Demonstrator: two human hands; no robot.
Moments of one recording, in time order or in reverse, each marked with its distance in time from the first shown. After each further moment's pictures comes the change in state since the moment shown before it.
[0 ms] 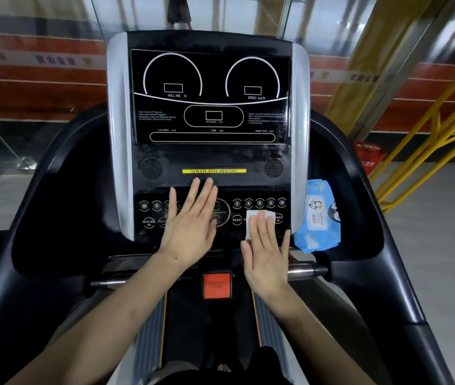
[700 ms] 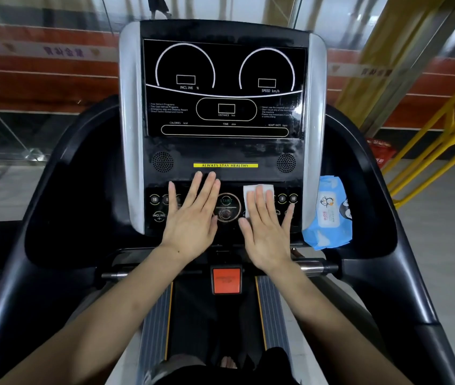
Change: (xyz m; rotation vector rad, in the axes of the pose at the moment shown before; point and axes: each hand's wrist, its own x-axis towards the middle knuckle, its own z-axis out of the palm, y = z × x) left_hand -0.004 -0.016 -0.003 0.031 -0.030 -0.017; right_hand 0.046 -0.020 -0.016 -0.077 -0.051 -0.126
